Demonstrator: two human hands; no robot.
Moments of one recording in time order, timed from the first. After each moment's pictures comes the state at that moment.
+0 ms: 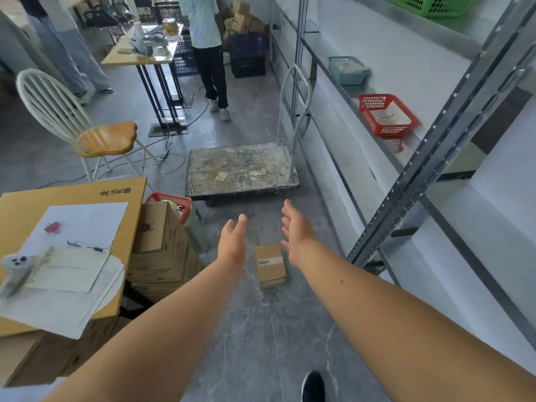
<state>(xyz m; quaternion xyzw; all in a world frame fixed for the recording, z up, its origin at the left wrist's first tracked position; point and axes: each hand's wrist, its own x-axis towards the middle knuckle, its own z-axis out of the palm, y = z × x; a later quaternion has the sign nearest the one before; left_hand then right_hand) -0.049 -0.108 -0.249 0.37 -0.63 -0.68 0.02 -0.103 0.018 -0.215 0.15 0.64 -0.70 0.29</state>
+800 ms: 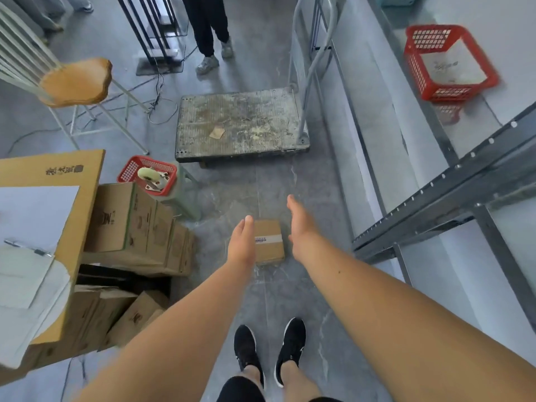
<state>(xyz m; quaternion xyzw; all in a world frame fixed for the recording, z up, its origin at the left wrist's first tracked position) -0.205 -0.076 -0.362 0.46 -0.60 -0.65 -0.06 -0.287 0.025 -0.351 0.23 0.64 -0.64 0.35</state>
